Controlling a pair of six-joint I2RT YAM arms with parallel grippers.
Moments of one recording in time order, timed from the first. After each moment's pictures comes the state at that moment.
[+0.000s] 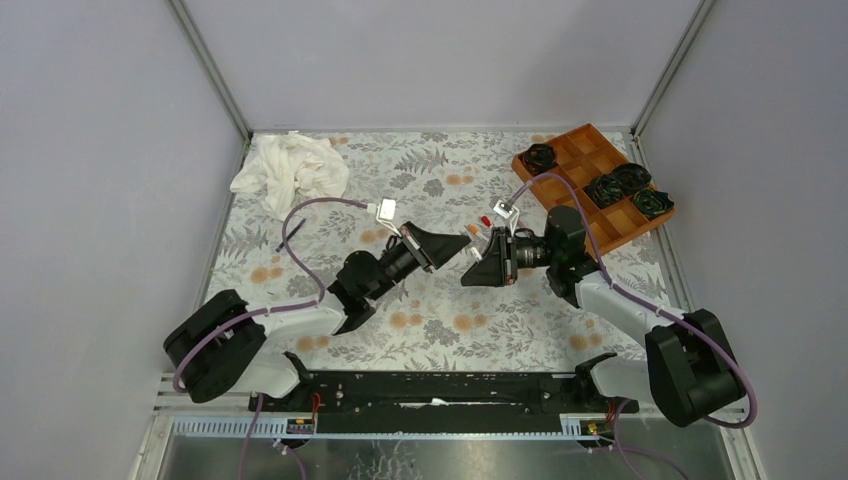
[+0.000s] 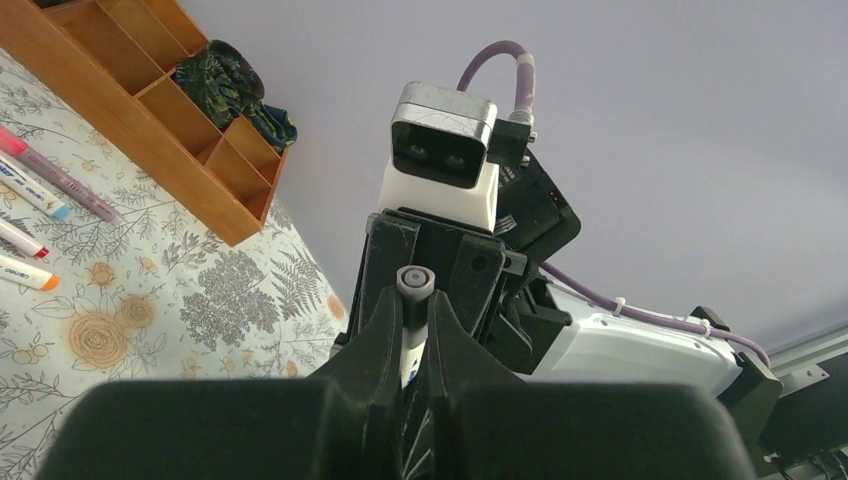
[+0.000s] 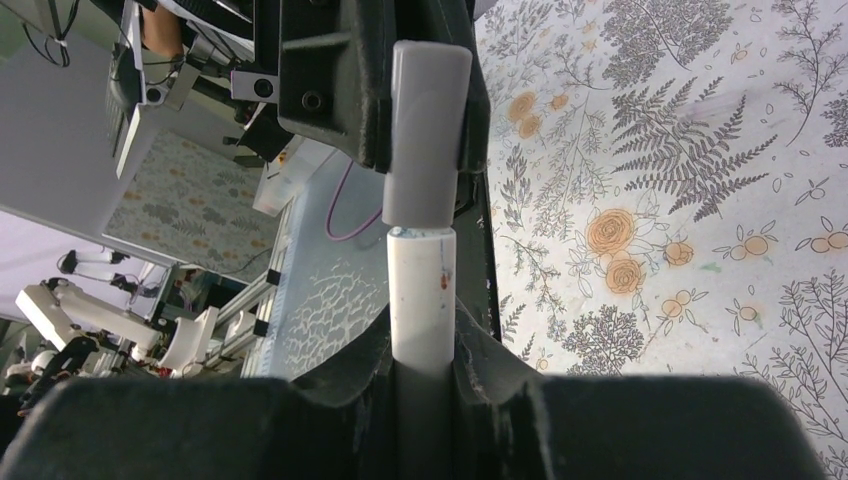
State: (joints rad) left arm -0.86 1.37 0.50 1.12 0.06 -1.12; right arm 0.39 1.25 0.56 0.54 -1.24 0.65
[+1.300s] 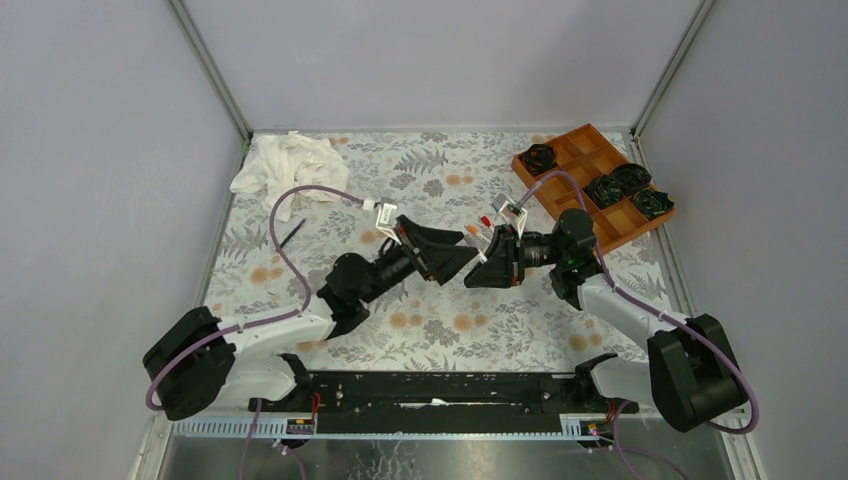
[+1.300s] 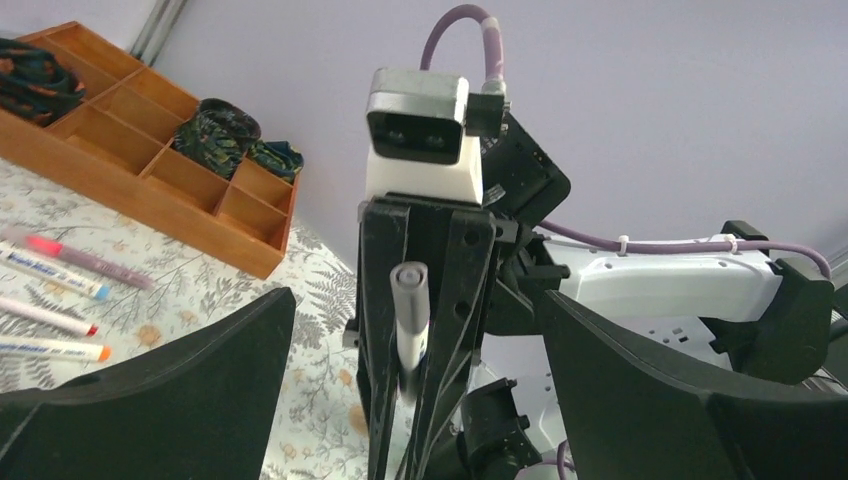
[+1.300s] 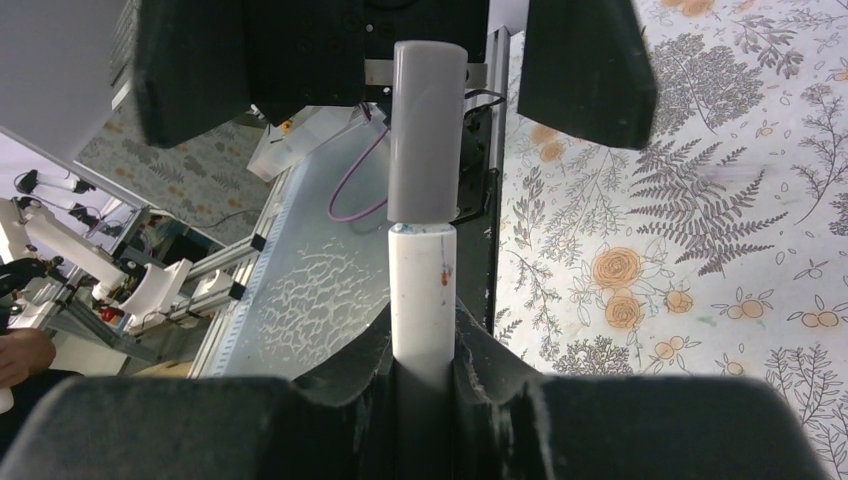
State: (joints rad) left arm -0.90 1.19 0.50 0.99 0.08 -0.80; right arm 0.38 1.23 0.54 0.75 -1.34 0.68
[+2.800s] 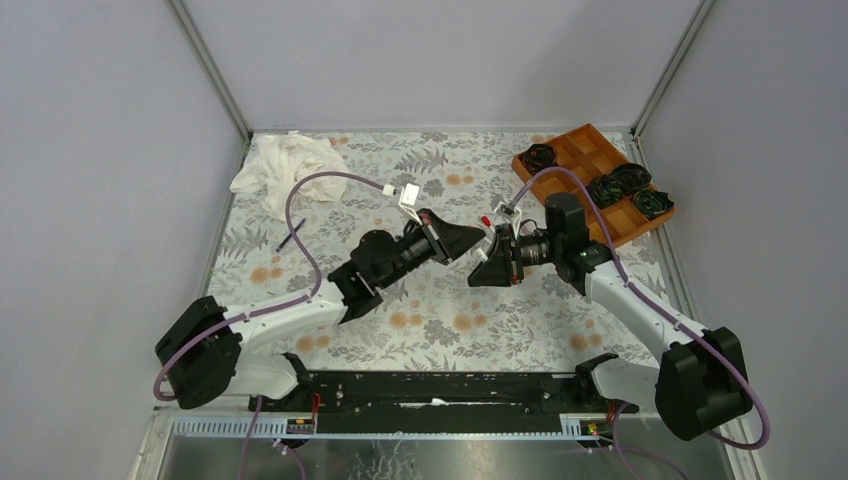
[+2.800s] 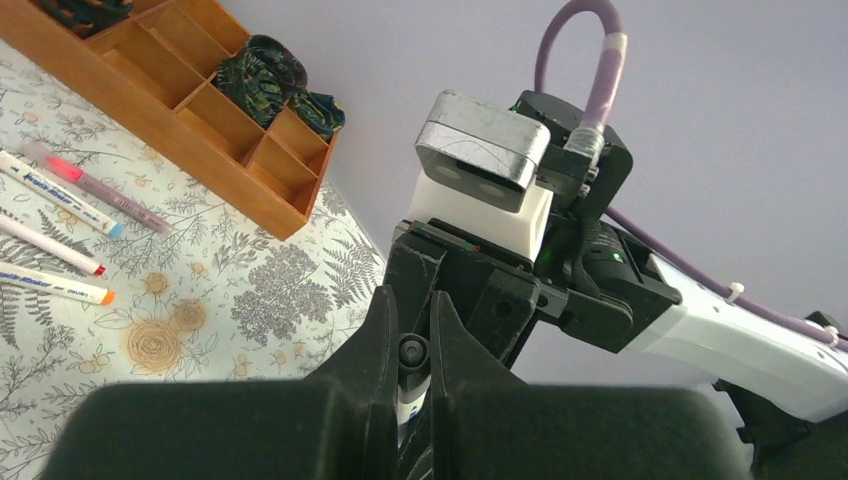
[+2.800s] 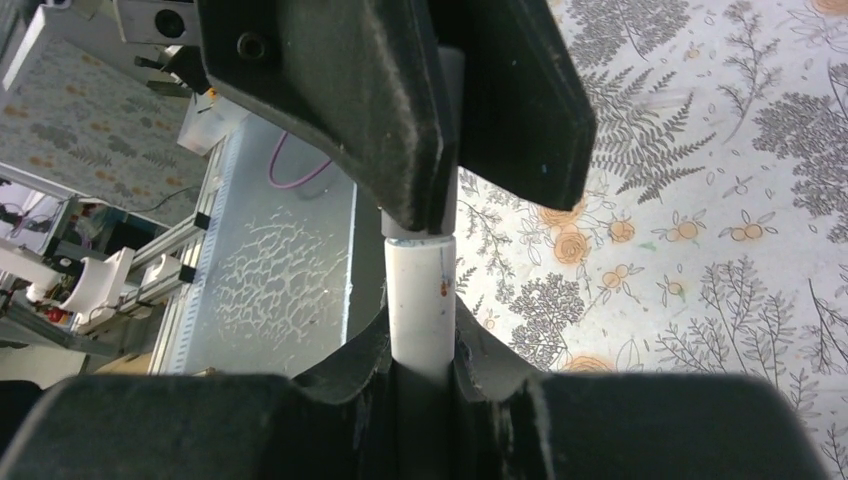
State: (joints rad) left arm -0.91 1.30 0.72 0.70 0.06 -0.91; right arm 0.38 1.18 0.73 -0.03 -1.27 0.14
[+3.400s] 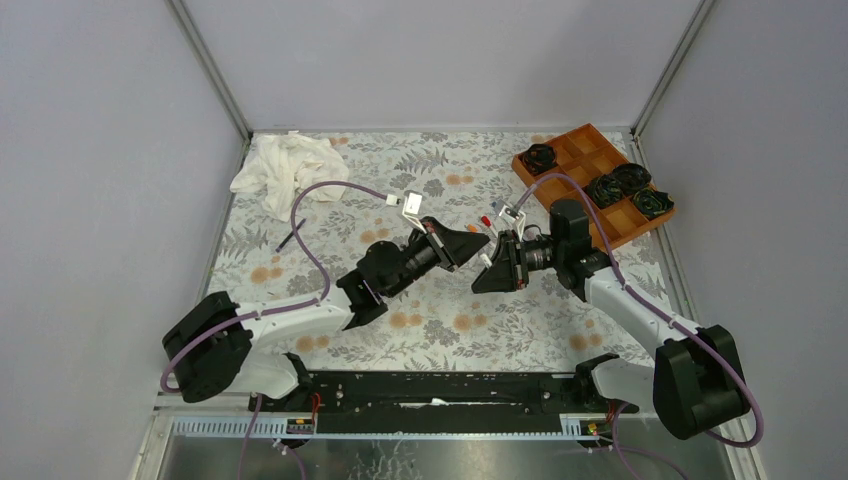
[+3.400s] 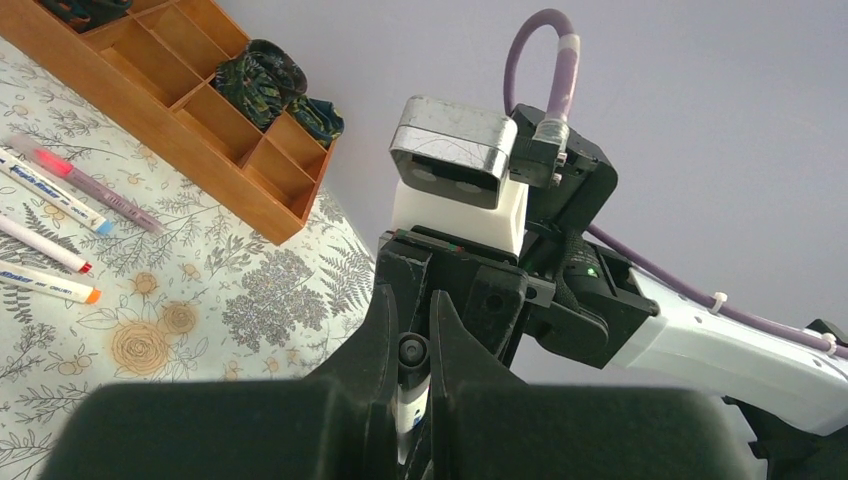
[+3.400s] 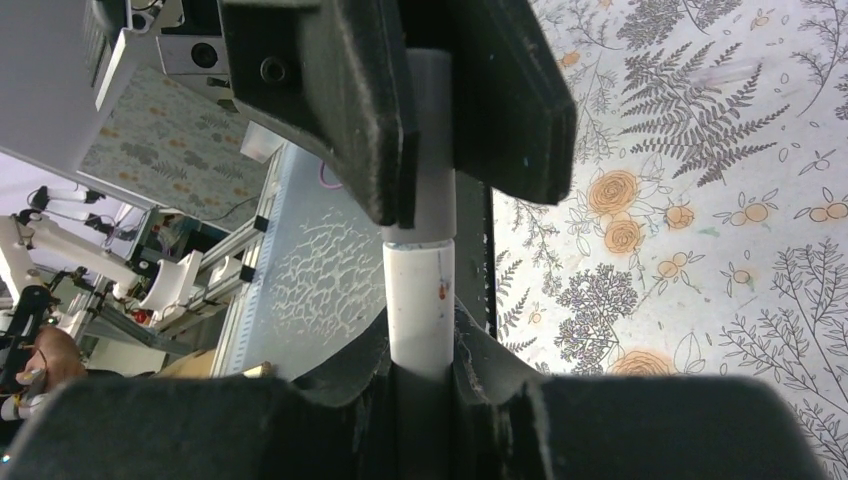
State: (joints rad) left arm -0.97 1.35 0.68 0.80 -0.05 -0.93; right arm 0.34 1.19 0.64 0.11 -1.34 0.30
